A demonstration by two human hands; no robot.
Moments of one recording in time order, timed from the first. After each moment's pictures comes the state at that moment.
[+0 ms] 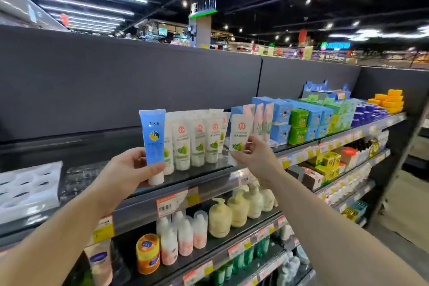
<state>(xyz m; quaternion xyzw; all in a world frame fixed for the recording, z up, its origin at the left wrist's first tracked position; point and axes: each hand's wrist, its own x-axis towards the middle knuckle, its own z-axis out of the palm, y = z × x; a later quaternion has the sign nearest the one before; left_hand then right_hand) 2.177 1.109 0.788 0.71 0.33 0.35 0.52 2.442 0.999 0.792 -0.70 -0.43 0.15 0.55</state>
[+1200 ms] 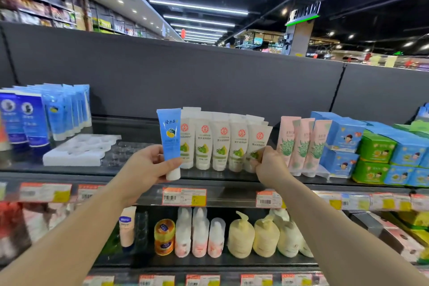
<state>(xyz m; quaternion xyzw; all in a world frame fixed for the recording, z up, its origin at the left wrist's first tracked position) 2.210 1.059 0.780 0.62 0.45 0.45 0.46 2.495 1.072 0.780 -0.76 -0.57 0.11 0.30</state>
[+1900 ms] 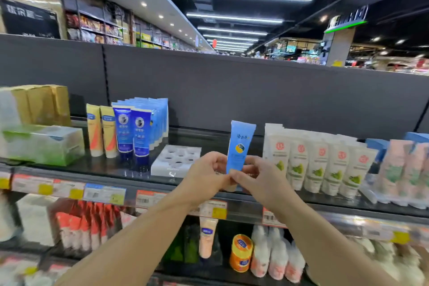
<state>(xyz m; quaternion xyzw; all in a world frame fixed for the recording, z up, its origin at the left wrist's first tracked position) 2.102 1.084 0.784 0.69 0.42 0.44 0.40 2.259 1.051 0.802 -0.57 -0.67 0.28 0.39</state>
